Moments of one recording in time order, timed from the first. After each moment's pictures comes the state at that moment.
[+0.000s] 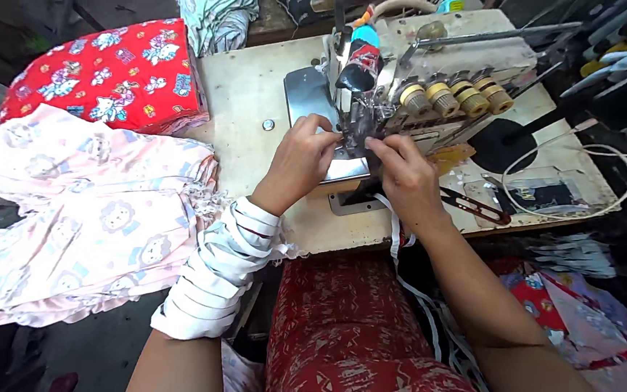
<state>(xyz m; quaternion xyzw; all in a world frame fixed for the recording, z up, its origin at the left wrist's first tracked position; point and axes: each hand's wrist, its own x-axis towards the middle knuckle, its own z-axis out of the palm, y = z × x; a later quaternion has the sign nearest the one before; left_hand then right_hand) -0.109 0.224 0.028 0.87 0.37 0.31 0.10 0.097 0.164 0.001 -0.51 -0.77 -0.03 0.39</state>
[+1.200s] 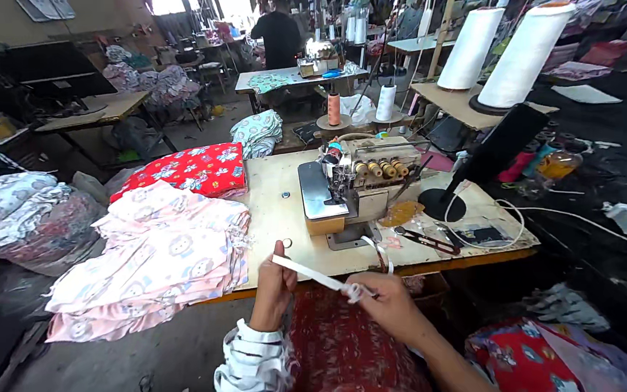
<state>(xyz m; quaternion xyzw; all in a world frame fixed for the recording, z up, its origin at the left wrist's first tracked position) -0.132 0.048 0.022 0.28 0.47 0.62 0.56 0.078 0.003 0.011 -0.36 -0.74 0.27 0.51</state>
